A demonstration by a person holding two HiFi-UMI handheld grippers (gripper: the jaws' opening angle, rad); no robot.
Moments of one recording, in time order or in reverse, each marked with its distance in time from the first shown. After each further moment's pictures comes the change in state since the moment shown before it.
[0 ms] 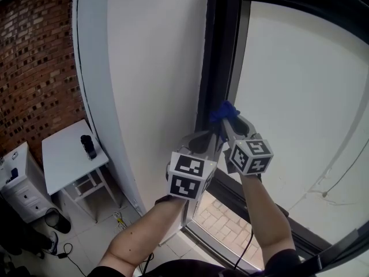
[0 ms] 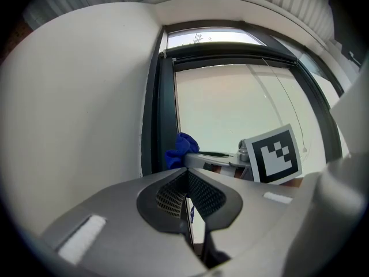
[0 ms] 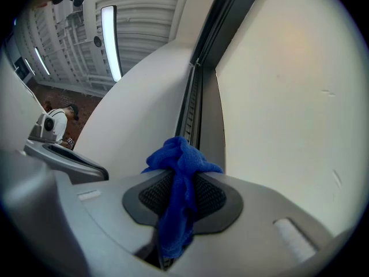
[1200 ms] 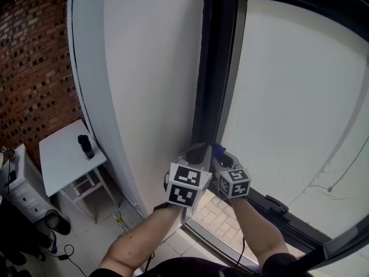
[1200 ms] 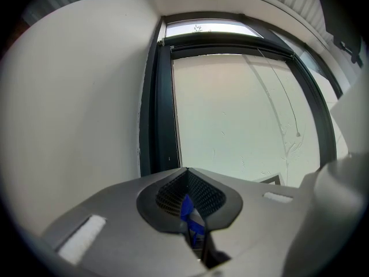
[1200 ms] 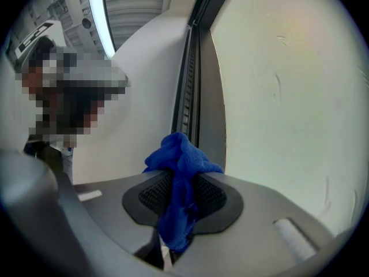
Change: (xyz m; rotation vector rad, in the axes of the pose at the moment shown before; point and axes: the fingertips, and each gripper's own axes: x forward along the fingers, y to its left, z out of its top) left arm -0.016 -0.010 -0.054 0.002 0.073 -0.038; right arm -0.048 0.027 -0.180 0.042 0.278 -0.010
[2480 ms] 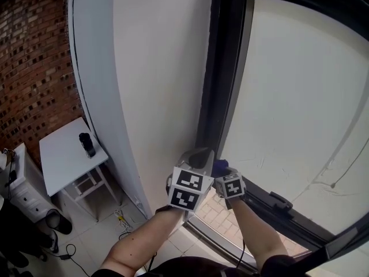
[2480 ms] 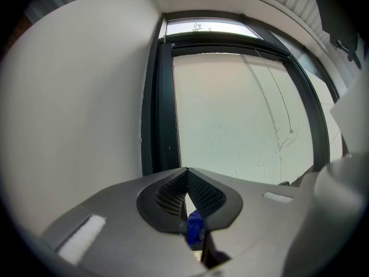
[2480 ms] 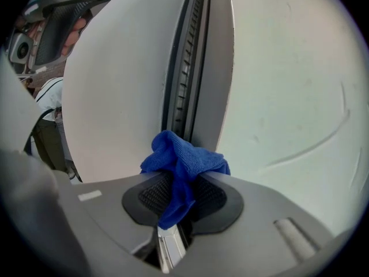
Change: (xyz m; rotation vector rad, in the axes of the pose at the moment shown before) left arm -0.015 0.001 -0.023 -0.013 0.024 -0.038; right arm -0.005 -0.002 -0.129 -0.057 0.494 -0.085
